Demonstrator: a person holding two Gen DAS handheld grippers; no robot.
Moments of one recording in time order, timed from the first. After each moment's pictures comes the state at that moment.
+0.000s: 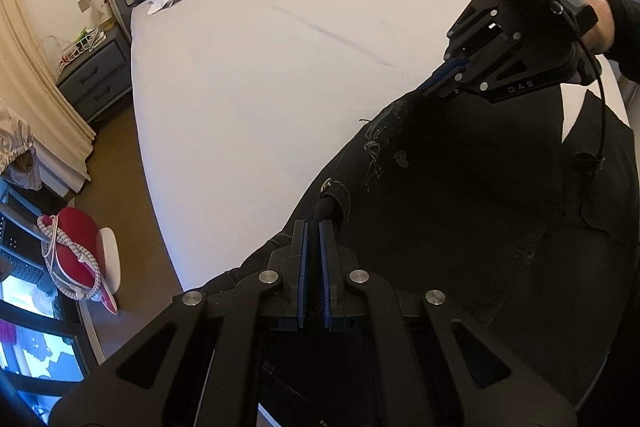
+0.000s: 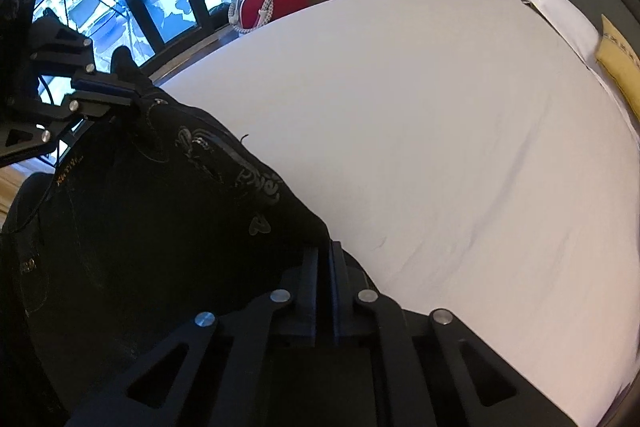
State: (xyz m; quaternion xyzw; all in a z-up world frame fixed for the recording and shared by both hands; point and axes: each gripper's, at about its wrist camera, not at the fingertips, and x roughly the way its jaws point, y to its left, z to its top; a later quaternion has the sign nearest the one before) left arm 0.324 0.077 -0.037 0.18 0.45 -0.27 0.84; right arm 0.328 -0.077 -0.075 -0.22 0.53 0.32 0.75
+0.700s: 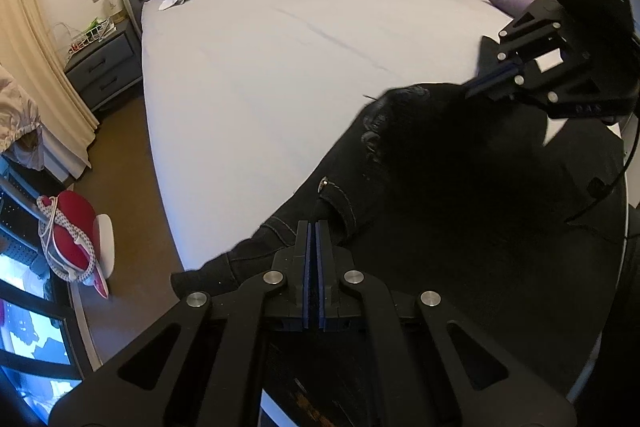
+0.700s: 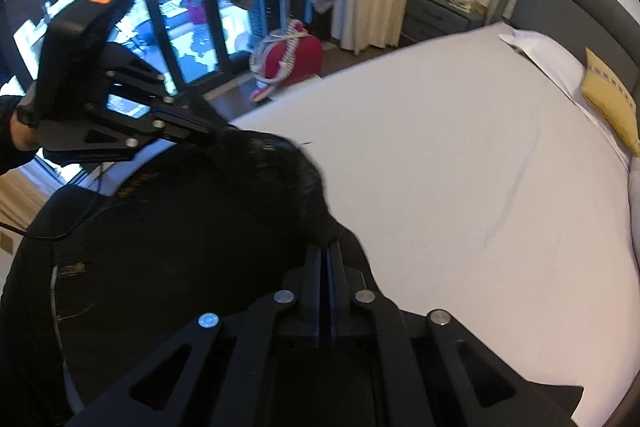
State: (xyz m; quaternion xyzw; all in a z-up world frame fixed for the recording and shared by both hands) left arm 0.279 0.091 -0.026 0.15 0.44 -0.26 0.85; right arm 0.239 -0.058 -0.021 -0.21 0.44 0.35 0.80
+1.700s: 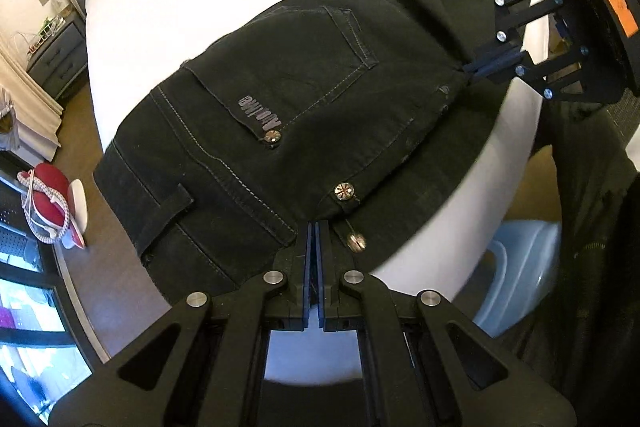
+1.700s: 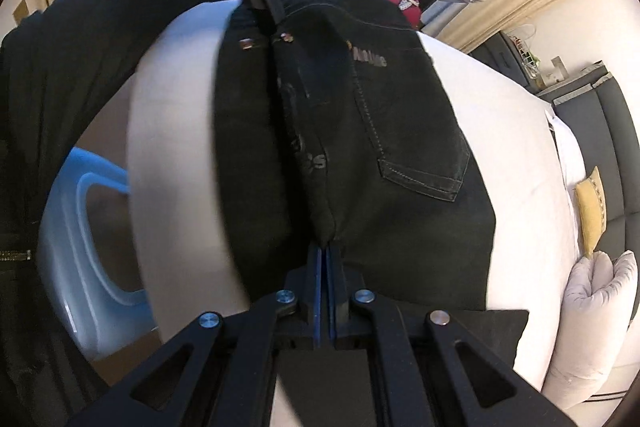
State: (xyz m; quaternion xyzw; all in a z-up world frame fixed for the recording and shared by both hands) left arm -0.031 0.050 -0.073 0.22 0.50 -0.31 0.78; right arm -0.044 -0.013 -0.092 -0.48 0.40 0.35 0.70
